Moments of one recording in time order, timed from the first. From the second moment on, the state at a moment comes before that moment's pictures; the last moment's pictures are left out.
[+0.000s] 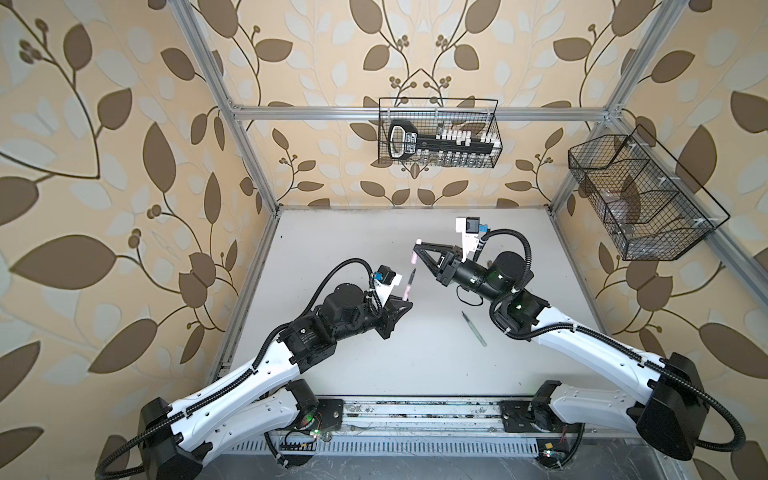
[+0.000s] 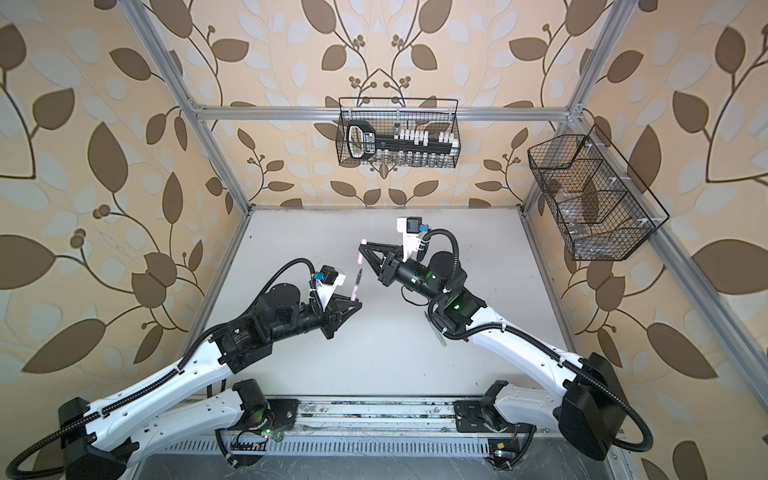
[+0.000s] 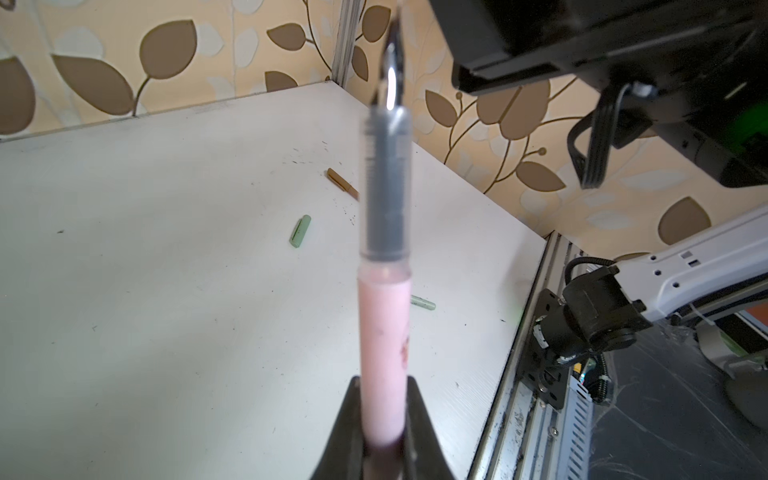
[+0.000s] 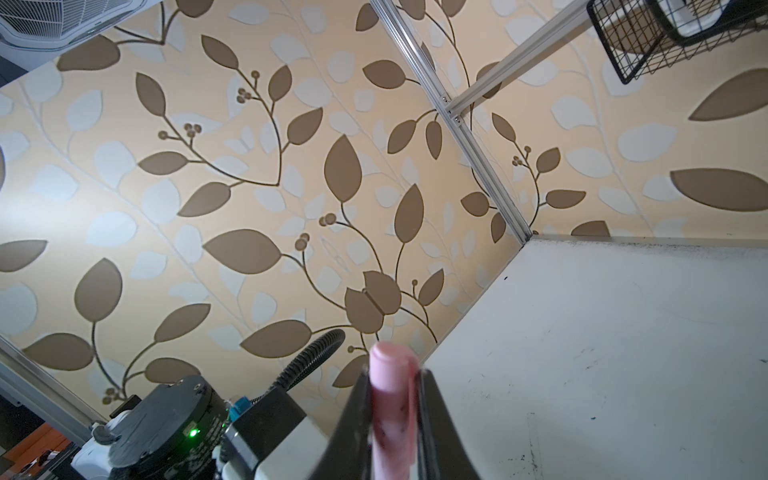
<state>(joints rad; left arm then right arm) -0.81 0.85 0.71 -0.20 0.22 -0.27 0.71 1.19 0.87 0.50 -0.26 0.68</state>
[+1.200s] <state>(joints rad) -0.69 0.92 0.68 -0.07 0.60 -0.40 0.67 1.10 0.79 0.47 -0.27 0.66</state>
